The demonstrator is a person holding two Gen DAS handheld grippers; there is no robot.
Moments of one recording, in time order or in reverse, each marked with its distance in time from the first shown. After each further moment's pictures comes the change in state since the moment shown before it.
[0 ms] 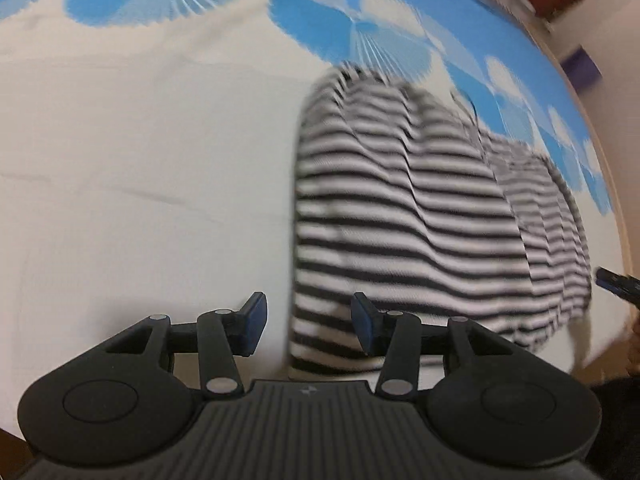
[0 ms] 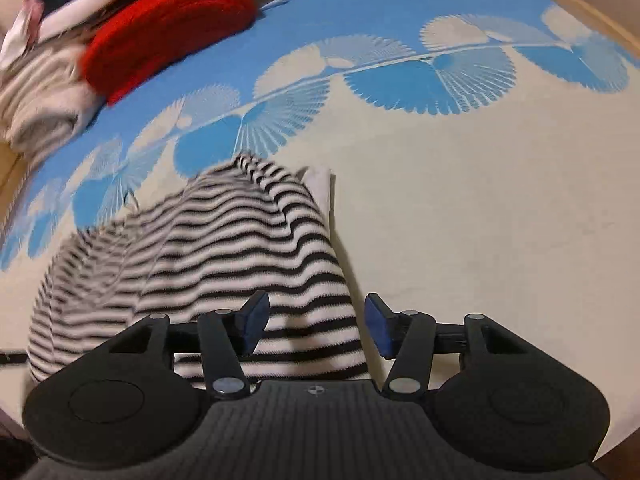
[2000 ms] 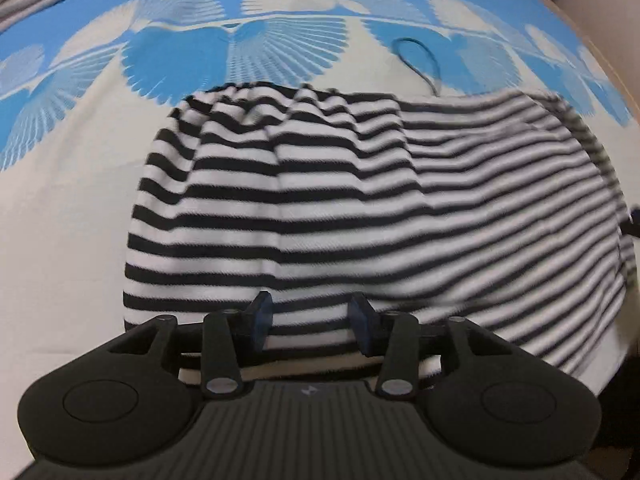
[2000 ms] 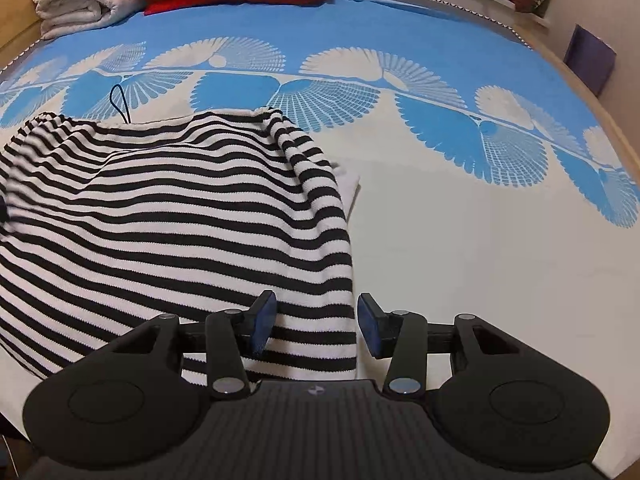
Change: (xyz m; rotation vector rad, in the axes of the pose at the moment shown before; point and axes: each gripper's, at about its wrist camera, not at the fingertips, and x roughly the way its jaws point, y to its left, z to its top) left arm 0.084 -0.105 0.043 0.280 -0.030 0.157; right arm 0.023 0.055 -0.009 -0.390 -0.045 -0.165
